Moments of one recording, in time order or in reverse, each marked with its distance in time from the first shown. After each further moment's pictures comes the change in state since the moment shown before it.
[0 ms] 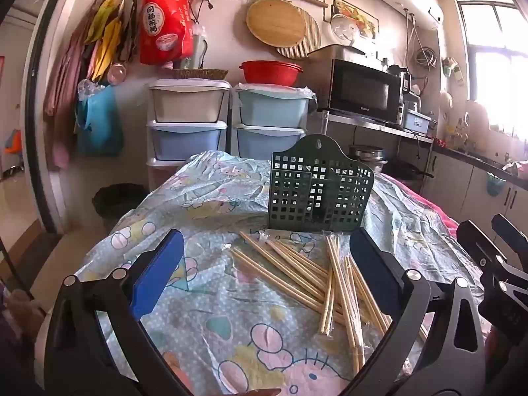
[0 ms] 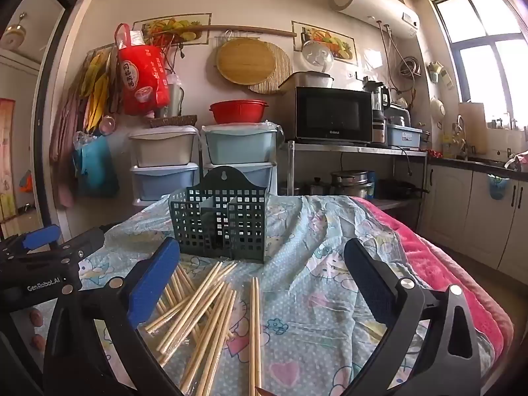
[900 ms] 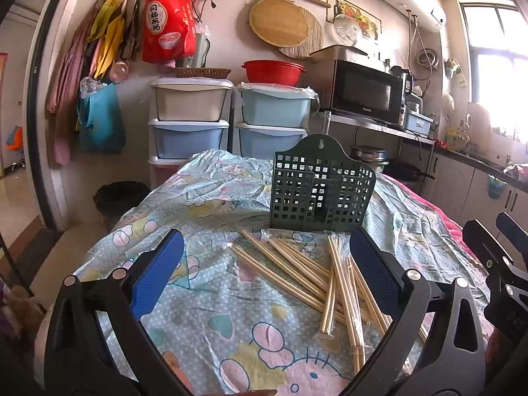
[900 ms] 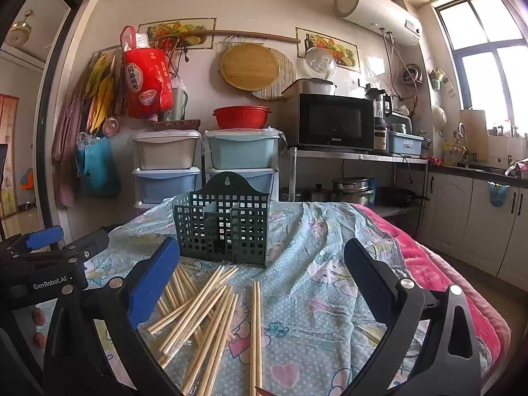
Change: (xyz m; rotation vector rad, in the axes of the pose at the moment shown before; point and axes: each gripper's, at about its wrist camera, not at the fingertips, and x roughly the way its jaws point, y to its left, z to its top) left arm 0.002 0.001 -0.001 -0.013 -0.006 0.005; right arm -0.010 0.005 0.004 -0.007 -0.039 0.009
